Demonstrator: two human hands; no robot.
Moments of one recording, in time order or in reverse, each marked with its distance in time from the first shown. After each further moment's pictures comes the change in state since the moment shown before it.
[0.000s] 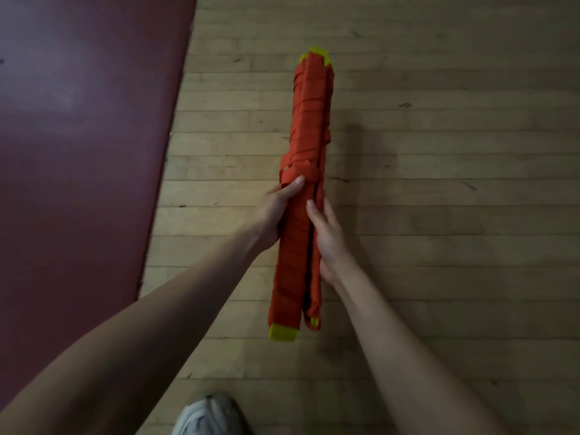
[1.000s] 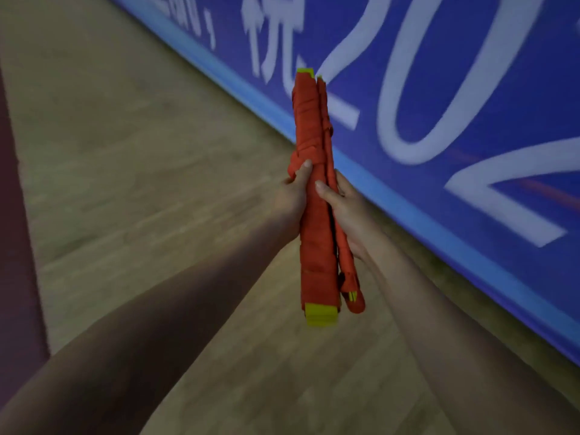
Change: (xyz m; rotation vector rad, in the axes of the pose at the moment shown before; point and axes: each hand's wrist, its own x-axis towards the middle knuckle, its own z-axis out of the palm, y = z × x) left_hand -0.358 0.448 0.721 0.353 -0.457 0.246; right_hand -0.387 -0.836 -0.073 -0.094 0.496 -0.527
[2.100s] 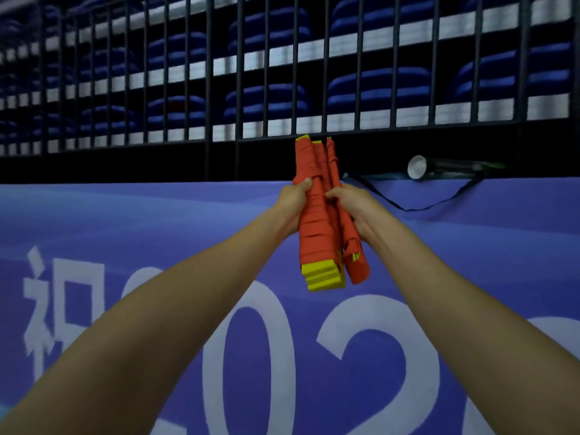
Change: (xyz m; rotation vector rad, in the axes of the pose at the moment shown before) left_hand 0.005 0.496 0.469 -0.194 -0.834 0.409; right_hand 0.073 -0.627 -0.215 -0.163 0.567 -0.645
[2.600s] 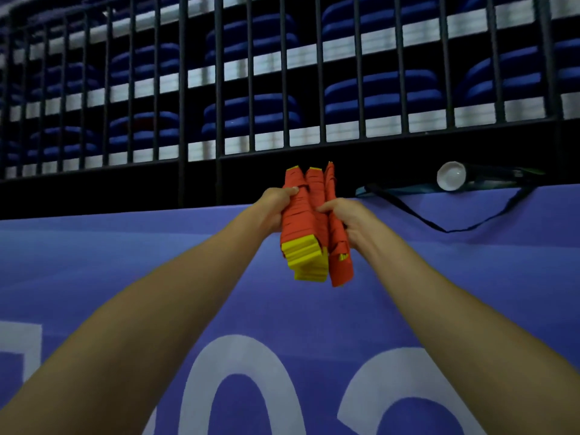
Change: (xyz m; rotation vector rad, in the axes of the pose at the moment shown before) left_hand 0.198 0.002 -0.053 0.168 -0.073 -0.087; right_hand 0.176 0.051 0.028 0.122 0.009 0.099
